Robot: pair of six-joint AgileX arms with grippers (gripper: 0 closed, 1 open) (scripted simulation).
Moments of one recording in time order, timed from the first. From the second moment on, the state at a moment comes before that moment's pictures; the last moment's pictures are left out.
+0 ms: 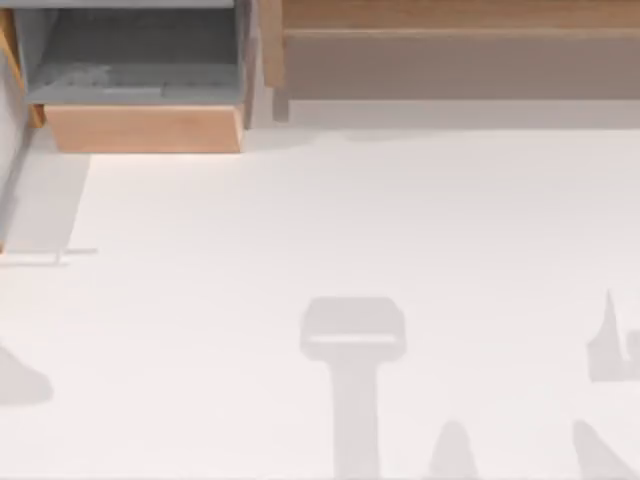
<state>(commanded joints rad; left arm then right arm) -5.55 1.99 0.44 1.54 0.76 -4.68 0.00 0.00 0.00 0.00 0.00 0.00</state>
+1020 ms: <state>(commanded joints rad) -5.62 2.02 0.52 1.49 0.70 -4.69 0.00 0.00 0.00 0.00 0.00 0.00</state>
